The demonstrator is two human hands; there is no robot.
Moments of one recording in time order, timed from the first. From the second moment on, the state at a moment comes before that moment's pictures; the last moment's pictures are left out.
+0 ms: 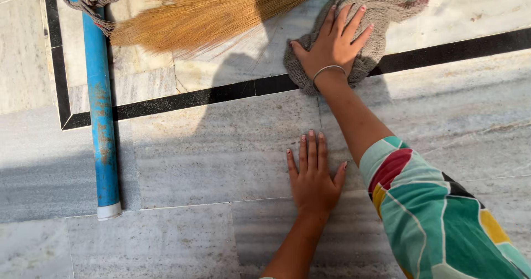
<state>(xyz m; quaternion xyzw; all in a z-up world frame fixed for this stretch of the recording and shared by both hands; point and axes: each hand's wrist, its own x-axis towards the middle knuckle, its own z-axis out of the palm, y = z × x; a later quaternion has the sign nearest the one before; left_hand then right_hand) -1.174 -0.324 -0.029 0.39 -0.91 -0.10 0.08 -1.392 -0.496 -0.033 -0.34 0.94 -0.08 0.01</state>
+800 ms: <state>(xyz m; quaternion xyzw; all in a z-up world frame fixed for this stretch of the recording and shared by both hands) -1.174 -0.326 -0.032 0.40 -0.91 -0.09 0.07 -1.532 -0.305 -0.020 -0.51 0.83 -0.21 0.05</state>
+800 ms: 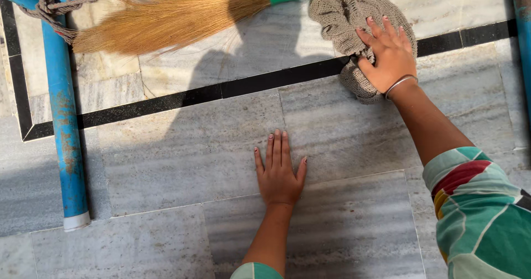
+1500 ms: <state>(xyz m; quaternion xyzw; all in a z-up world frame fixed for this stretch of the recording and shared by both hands) -1.157 -0.360 -0.029 0.39 -0.80 -0.42 0.18 -1.333 -0.060 -0.051 -0.19 0.98 -0.10 0.02</state>
